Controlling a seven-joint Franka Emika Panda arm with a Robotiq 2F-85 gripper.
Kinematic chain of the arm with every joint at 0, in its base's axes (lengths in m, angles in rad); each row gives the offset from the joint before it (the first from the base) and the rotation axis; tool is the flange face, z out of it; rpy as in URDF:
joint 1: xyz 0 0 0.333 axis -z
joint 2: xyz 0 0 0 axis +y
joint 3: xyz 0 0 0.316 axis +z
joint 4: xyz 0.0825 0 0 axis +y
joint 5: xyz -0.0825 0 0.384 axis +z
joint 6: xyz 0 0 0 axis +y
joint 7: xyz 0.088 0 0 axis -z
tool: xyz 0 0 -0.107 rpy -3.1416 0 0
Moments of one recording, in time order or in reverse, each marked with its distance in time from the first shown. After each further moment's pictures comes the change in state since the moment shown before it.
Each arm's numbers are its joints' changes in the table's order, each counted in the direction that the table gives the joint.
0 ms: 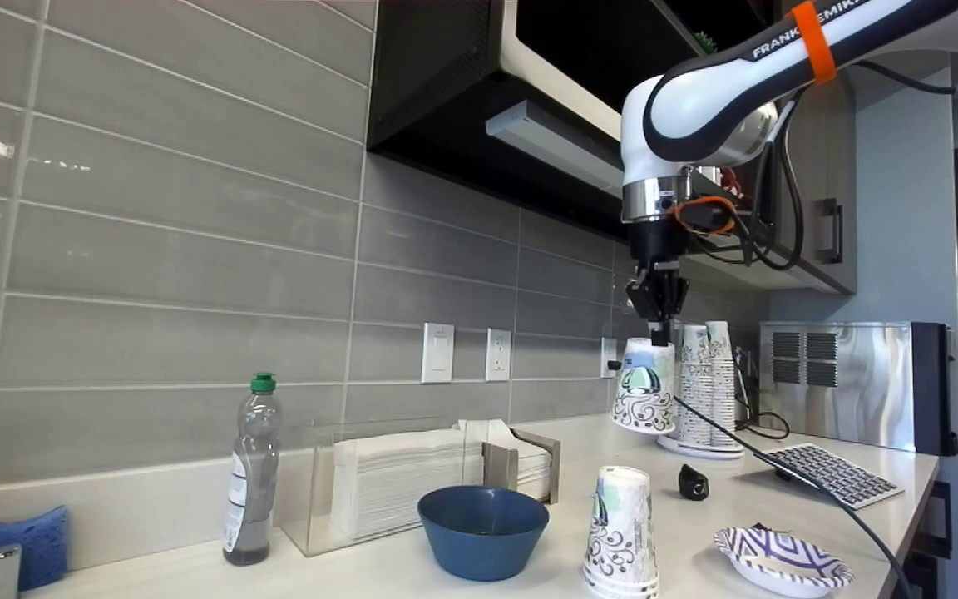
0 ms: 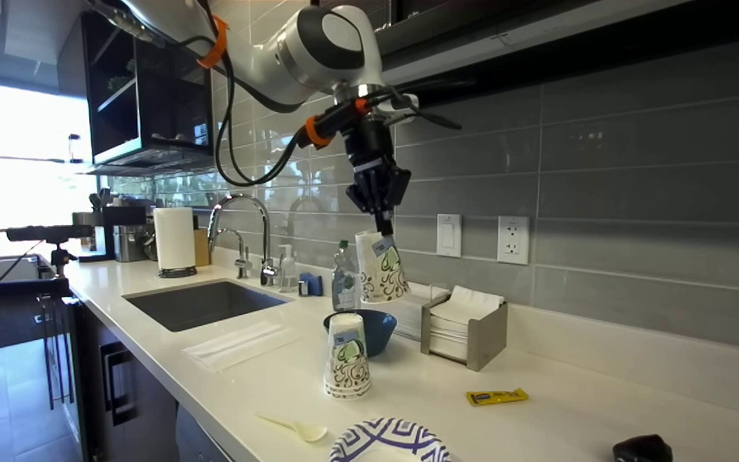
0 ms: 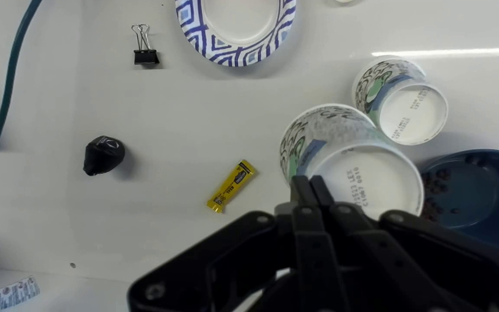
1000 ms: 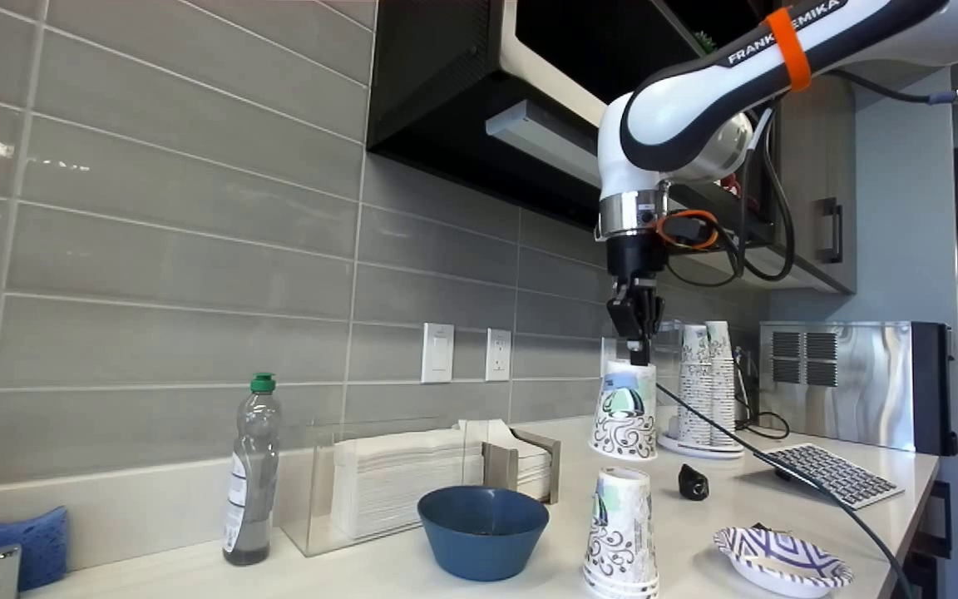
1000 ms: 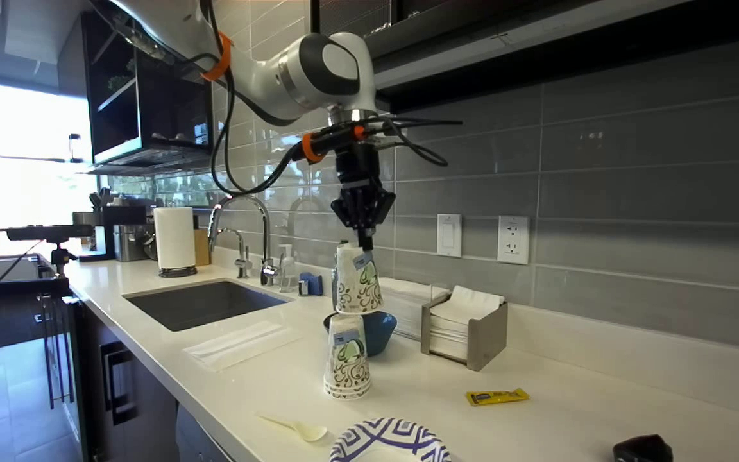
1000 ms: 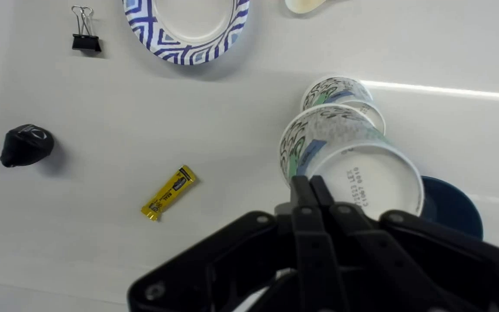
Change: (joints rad) arm -0.043 0.051 0.012 0.000 0.075 0.003 -0.085
